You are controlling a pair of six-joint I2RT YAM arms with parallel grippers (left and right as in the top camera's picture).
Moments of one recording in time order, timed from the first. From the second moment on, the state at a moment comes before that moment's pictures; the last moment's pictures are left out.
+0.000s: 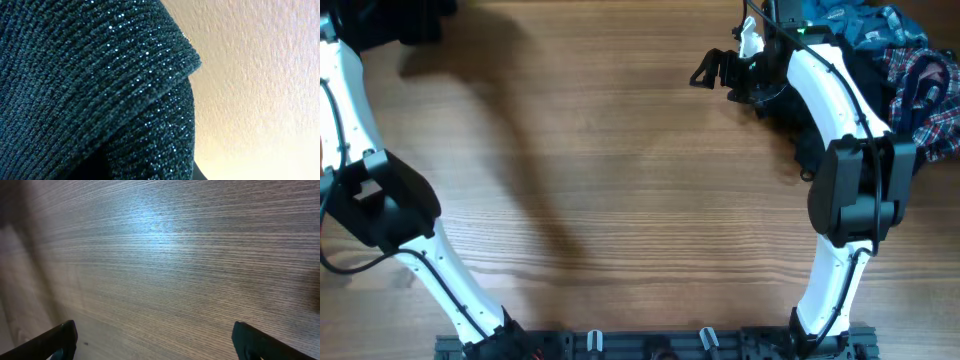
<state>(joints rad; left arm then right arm) 0.43 2.33 2.33 -0.29 0.49 -0.87 0.10 2.18 1.83 -0.90 -0.52 0.26</state>
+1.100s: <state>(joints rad) 0.39 2.33 2.33 -0.65 0.93 -0.71 0.10 2.18 1.83 -0.89 -0.52 0.26</state>
